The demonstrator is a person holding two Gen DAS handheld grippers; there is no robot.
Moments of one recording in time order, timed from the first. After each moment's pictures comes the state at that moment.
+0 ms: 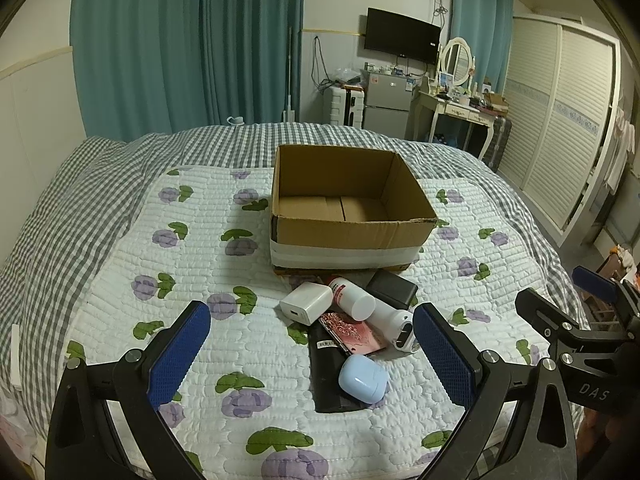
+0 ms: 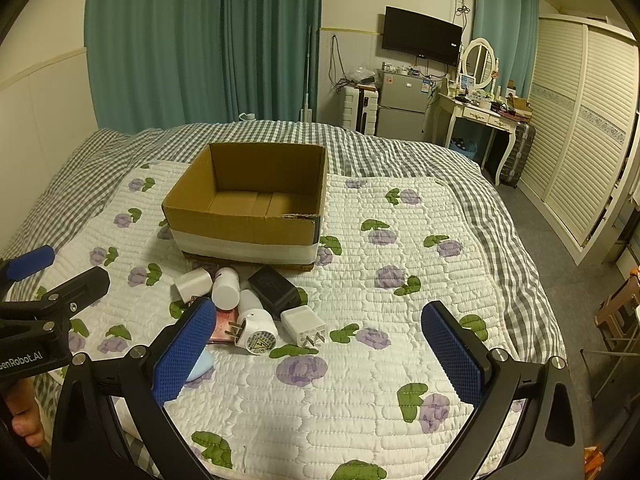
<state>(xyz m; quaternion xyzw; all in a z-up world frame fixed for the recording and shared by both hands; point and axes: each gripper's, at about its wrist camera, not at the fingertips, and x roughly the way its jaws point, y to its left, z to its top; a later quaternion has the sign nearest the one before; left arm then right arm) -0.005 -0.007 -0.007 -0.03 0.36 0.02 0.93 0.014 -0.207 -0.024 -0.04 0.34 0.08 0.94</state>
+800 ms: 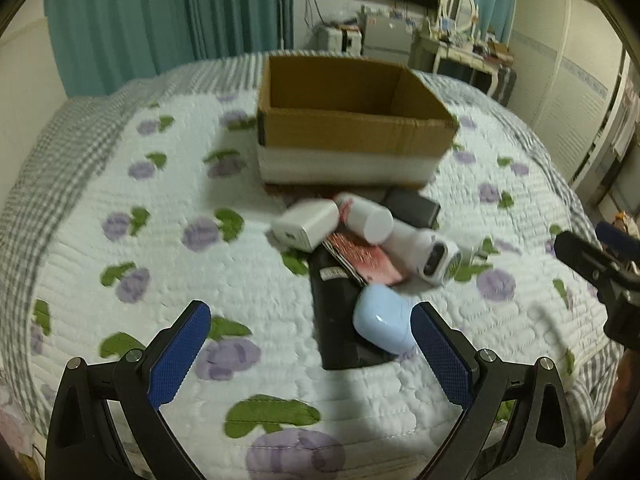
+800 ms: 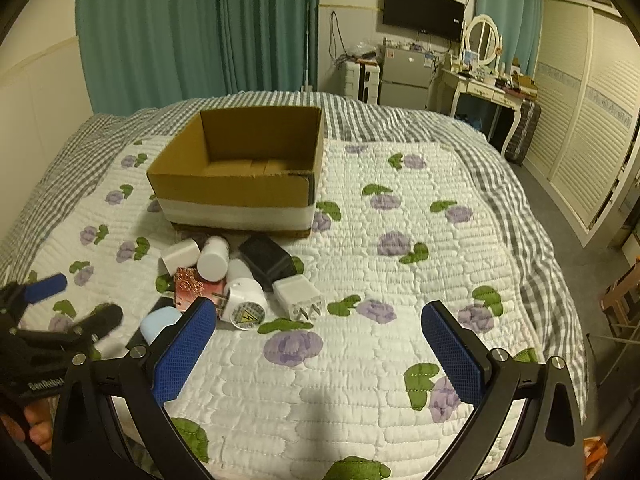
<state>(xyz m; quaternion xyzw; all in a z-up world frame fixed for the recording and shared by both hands) 0.010 -0.012 -0.085 -0.01 0.46 0.00 0.89 0.027 -0.217 -0.068 -0.03 0.39 0.08 0.92</state>
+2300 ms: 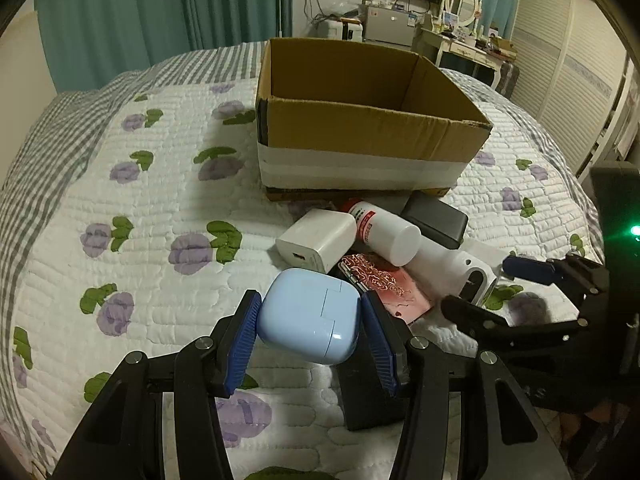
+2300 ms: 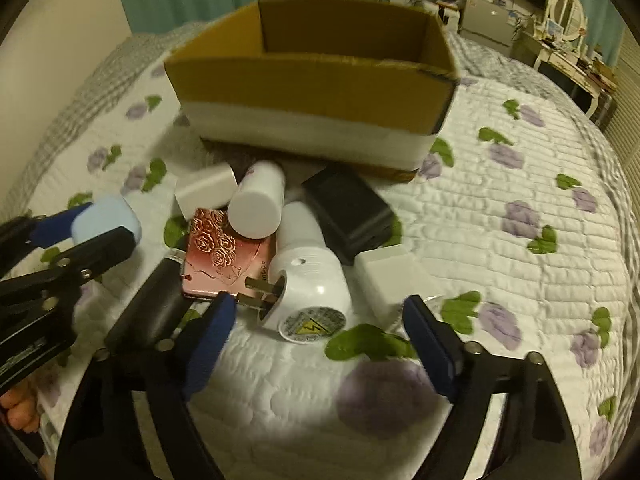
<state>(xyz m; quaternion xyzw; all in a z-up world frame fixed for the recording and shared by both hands) 0.051 0.002 -0.105 -0.02 0.47 0.00 0.88 0.097 -0.145 -0.157 -0.08 0.50 0.18 0.84</state>
